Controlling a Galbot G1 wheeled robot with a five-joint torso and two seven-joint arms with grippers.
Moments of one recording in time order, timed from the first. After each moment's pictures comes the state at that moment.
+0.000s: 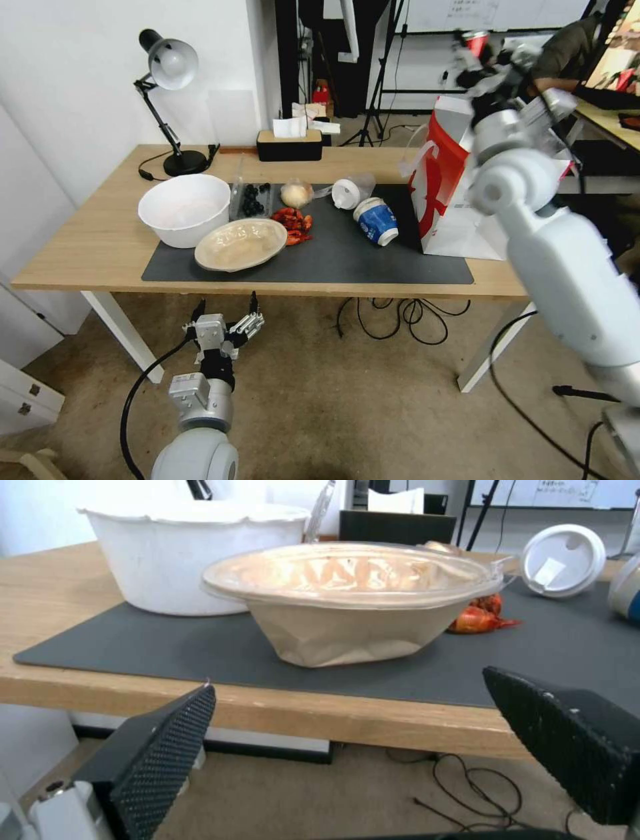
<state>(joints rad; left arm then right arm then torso) 1.67 -1.59 -0.44 -2.18 -0.07 0.07 -0.14 -0.36 0.95 0.17 1.67 0.86 -0.07 0.44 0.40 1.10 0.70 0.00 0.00</state>
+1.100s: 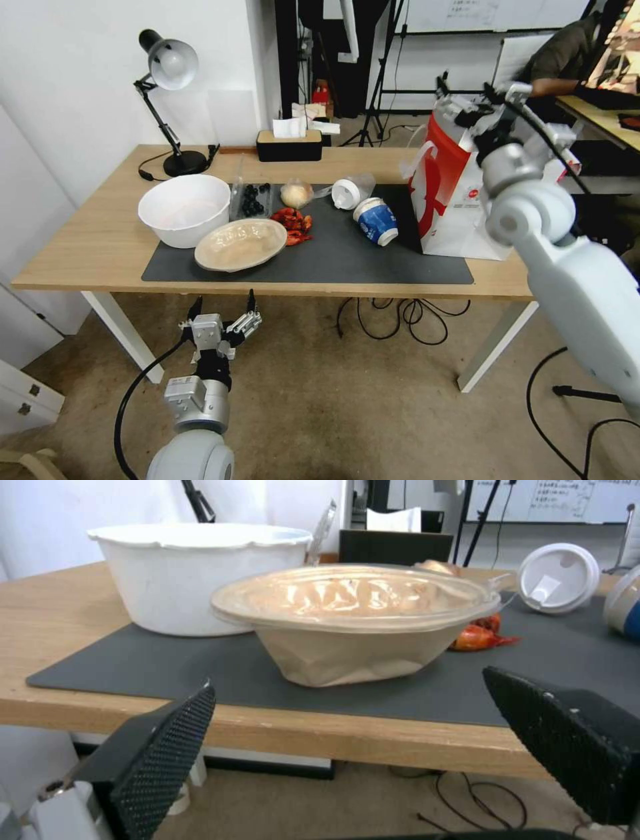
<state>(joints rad) 1.68 -1.58 -0.45 -2.19 -0.06 0.04 -0.13 -0.68 0.85 0.19 1.96 0.91 0.00 0.23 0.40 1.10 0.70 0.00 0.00</state>
